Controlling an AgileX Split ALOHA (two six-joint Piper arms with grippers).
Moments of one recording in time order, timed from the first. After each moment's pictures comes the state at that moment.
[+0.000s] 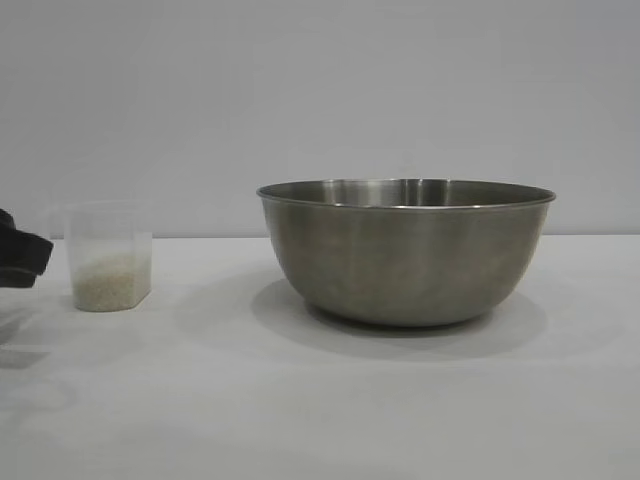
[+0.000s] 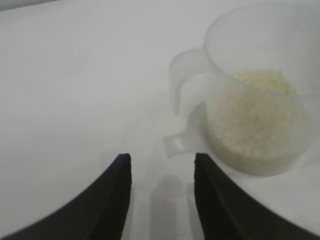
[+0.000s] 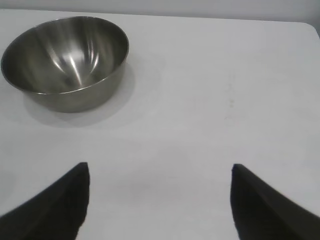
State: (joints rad) left arm -0.30 2.04 -0.38 -0.19 -1.14 0.08; right arm 0.23 -0.02 -0.49 -0.01 1.14 0.02
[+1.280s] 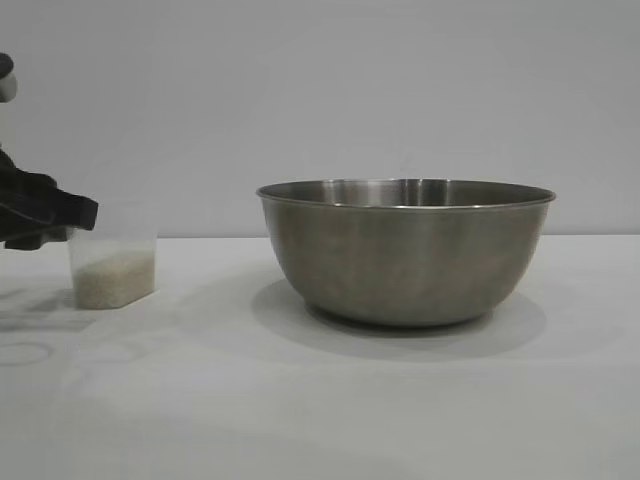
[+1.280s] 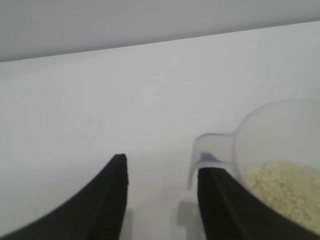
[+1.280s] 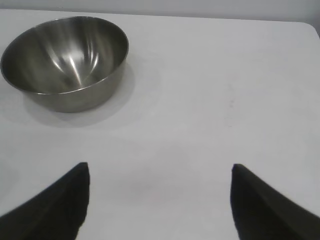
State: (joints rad) left arm -0.30 2.07 -0.54 -0.26 -1.14 0.11; right arm 0.23 -0.02 -0.49 -0.01 1.14 0.02
